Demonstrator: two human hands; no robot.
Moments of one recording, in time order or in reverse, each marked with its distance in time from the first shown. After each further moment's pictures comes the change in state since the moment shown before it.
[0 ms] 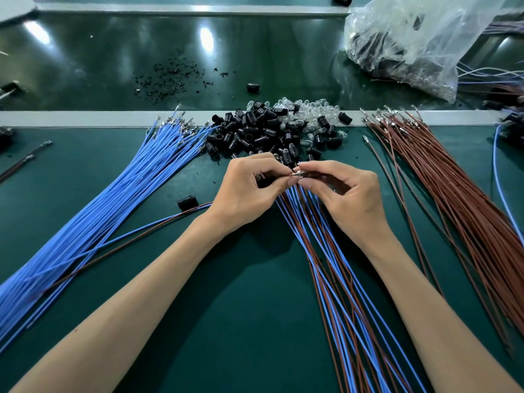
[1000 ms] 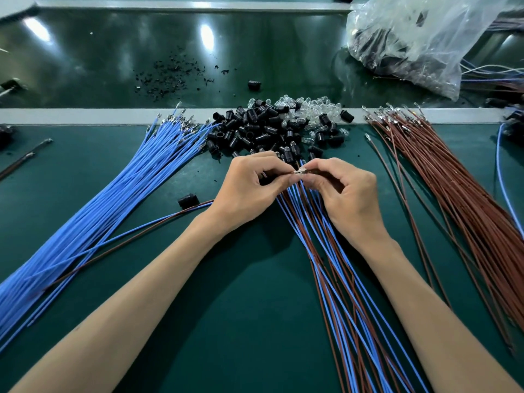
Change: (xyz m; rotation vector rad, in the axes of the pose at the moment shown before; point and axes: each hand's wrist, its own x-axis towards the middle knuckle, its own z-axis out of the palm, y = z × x) left_hand 0.002 -0.001 0.001 -0.012 -0.017 -0.020; right_hand 0.001 0.003 0.005 -0.148 0.040 0.002
